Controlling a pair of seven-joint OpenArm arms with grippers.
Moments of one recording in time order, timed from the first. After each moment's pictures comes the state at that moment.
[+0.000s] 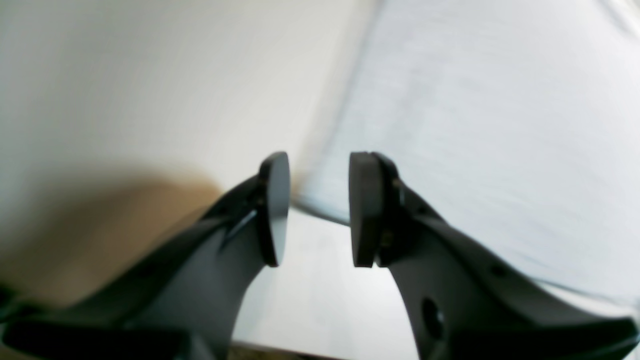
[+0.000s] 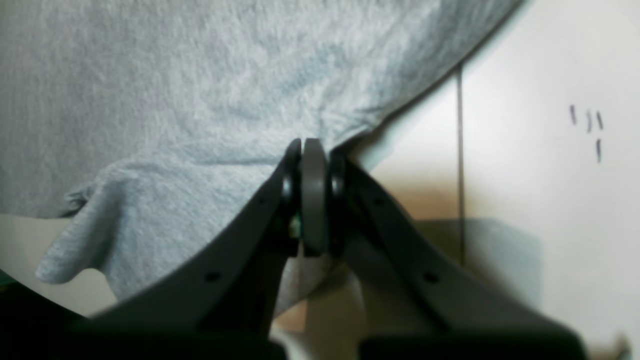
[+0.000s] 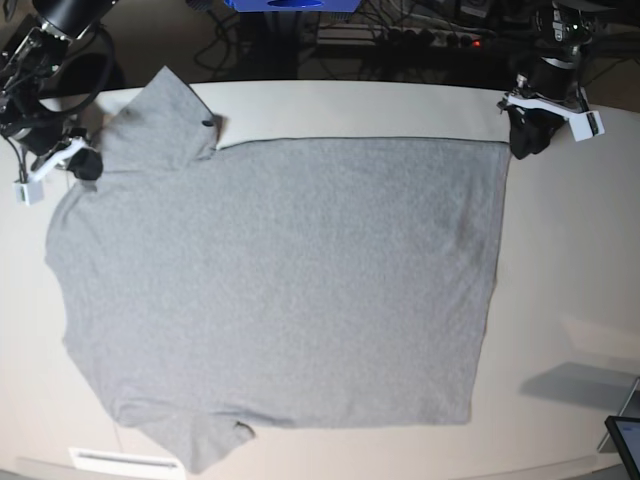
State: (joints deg) left arm 41.6 -16.5 -28.1 103.7 -47.4 -15.3 18.9; right arm -9.0 6.1 46.6 86.5 39.7 41.2 -69.2
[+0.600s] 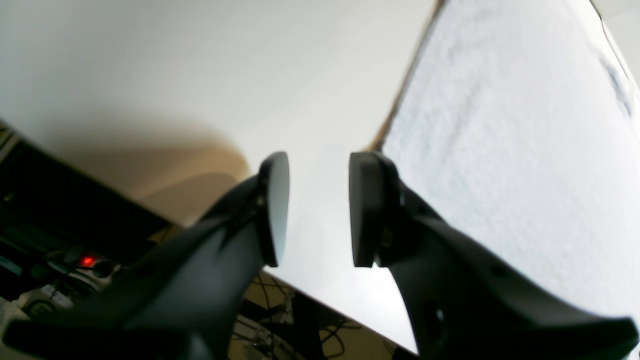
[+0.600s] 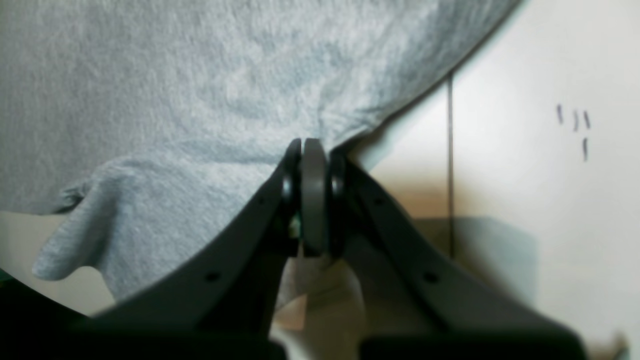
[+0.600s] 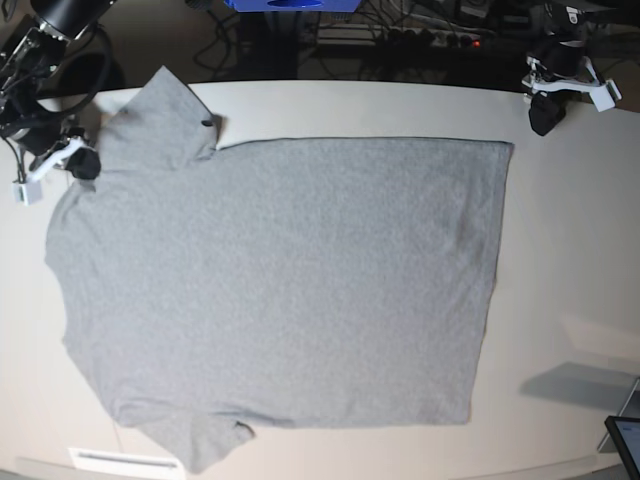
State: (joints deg) left arm 41.6 -11.8 -37.6 96.7 -56.3 -15.9 21.5; right arm -9.0 6.6 46.6 86.5 39.5 41.2 -69.5
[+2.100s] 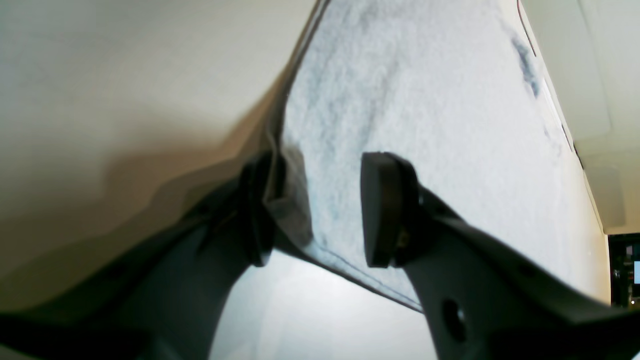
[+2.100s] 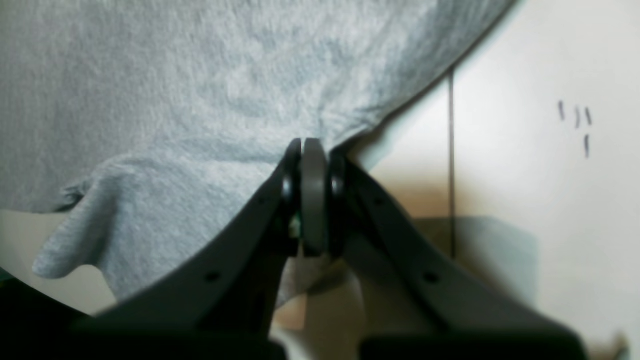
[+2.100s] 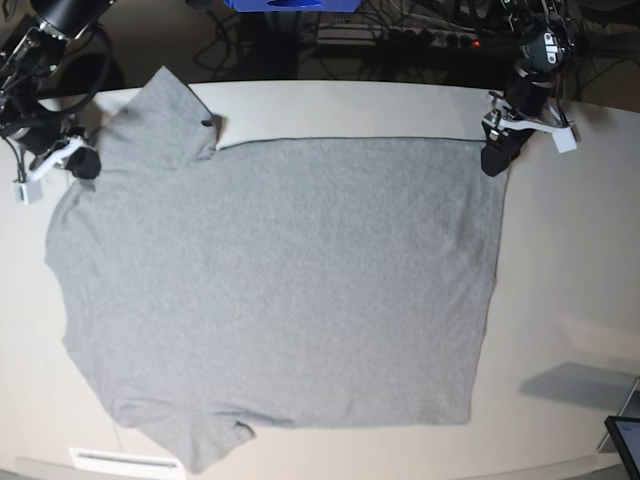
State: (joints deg) left arm 29.2 -10.8 -29.8 87.7 -59.1 -18.3 28.2; right arm -9.2 6.6 46.6 86.5 39.7 41.2 -69.6
